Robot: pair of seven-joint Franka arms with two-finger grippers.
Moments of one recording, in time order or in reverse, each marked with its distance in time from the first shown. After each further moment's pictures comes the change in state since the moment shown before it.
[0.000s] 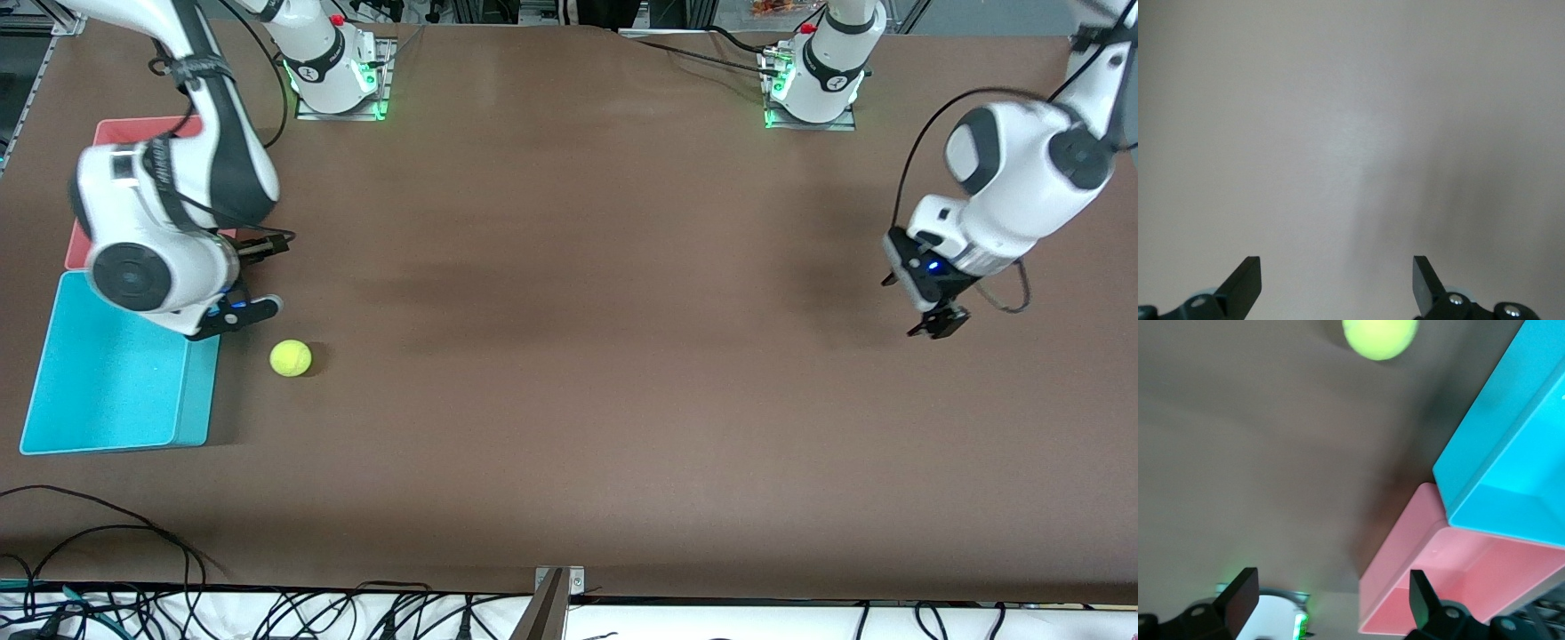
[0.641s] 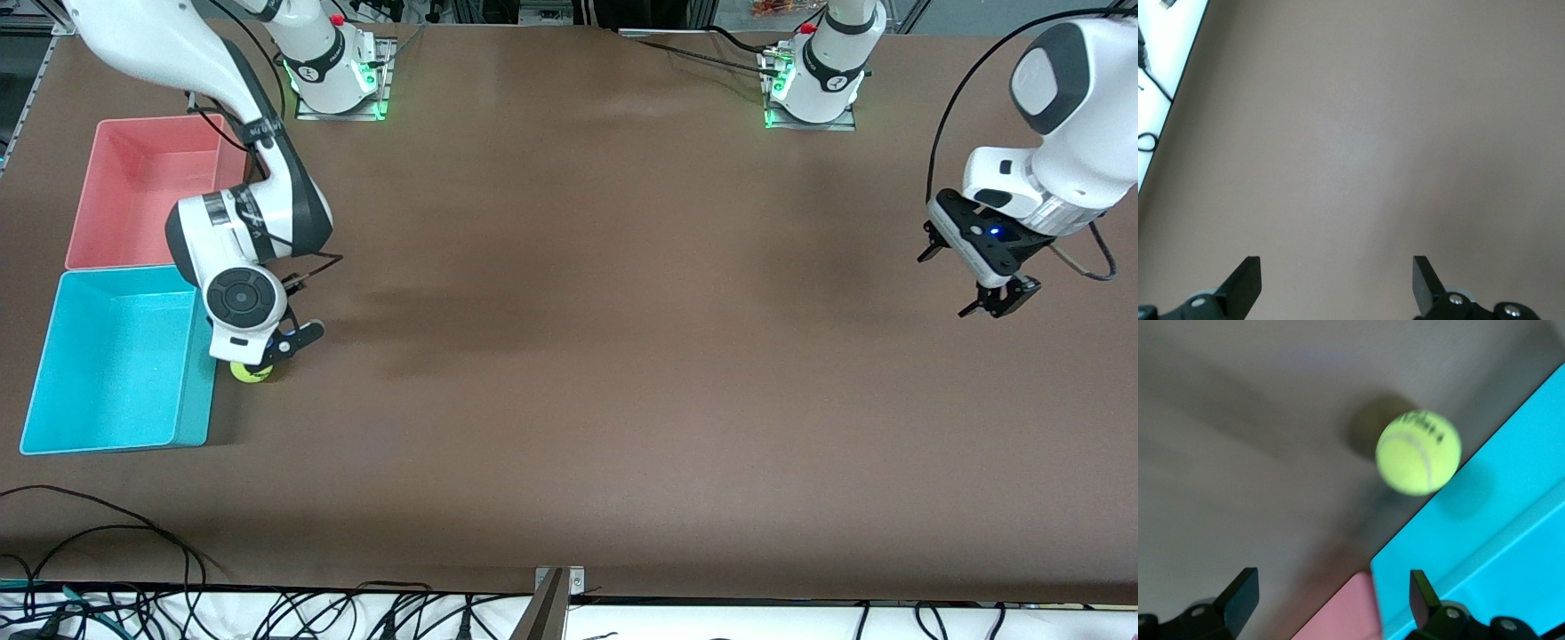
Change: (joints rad) left arm -0.025 -0.113 0.009 0.206 -0.013 -0.310 -0.183; right arm 0.026 0.138 -0.008 -0.079 -0.240 0.338 -0.058
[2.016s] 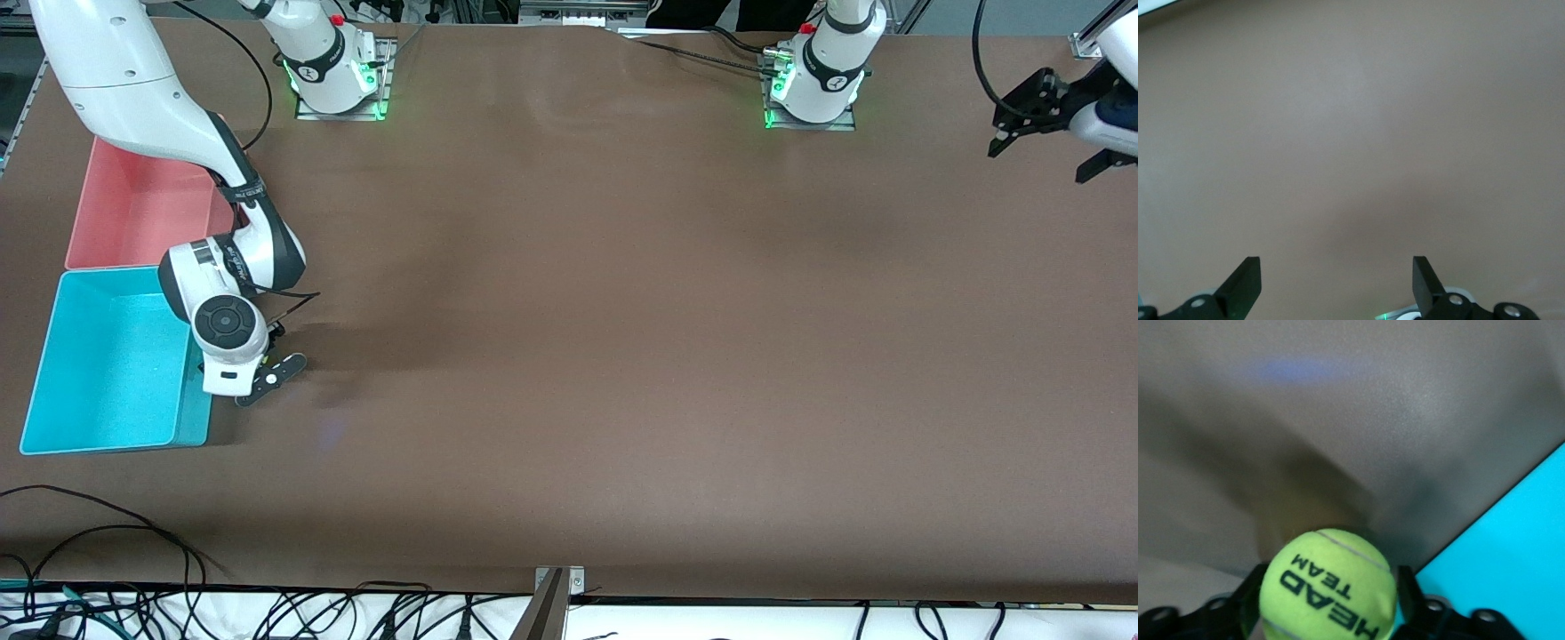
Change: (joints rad) left arm -0.139 -0.037 0.106 0.491 0.071 -0.703 -0.881; right arm -0.137 0.185 -0.008 0.003 -0.167 0.357 -0.063
